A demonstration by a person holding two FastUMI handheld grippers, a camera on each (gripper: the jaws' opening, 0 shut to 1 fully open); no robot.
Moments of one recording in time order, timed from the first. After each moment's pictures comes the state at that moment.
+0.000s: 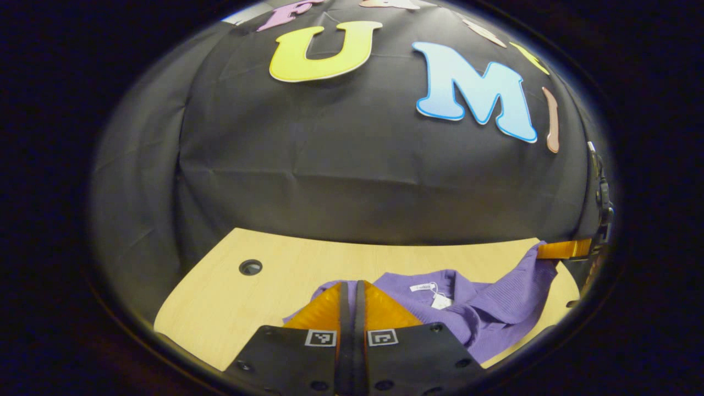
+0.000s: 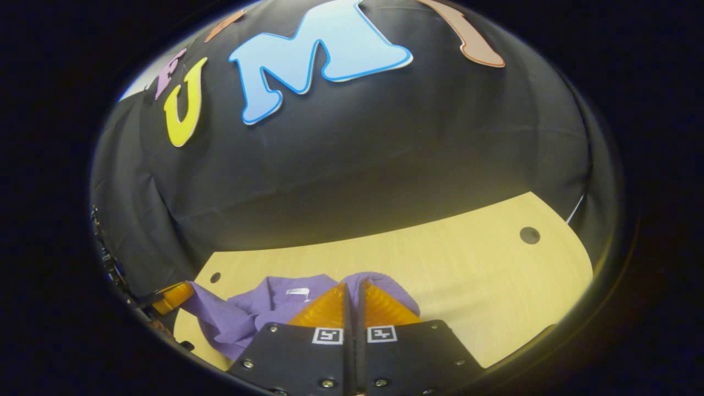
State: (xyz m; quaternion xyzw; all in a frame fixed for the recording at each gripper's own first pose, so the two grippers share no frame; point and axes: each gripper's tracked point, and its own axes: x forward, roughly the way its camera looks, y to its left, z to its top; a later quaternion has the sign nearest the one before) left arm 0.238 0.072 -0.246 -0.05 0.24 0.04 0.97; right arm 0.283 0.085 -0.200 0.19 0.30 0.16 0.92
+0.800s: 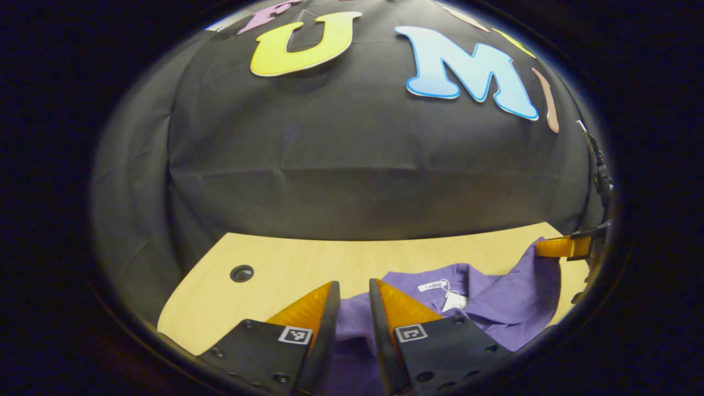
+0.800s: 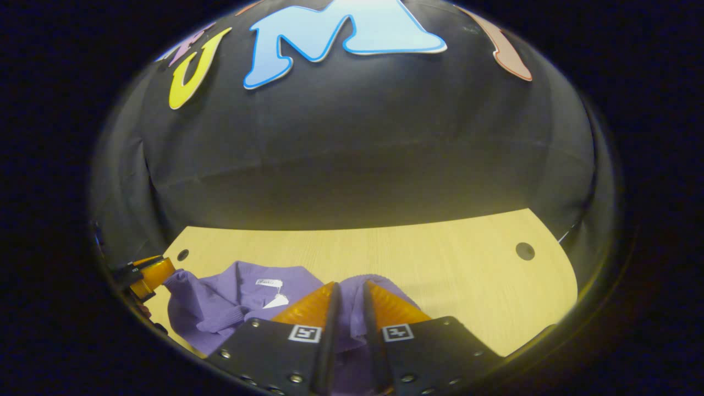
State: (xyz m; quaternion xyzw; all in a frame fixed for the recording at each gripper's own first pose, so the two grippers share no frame) left arm 0.258 0.057 -0.270 -0.03 0.25 0.03 0.97; right arm 0.298 0.092 -0.226 0.10 0.30 0.14 0.94
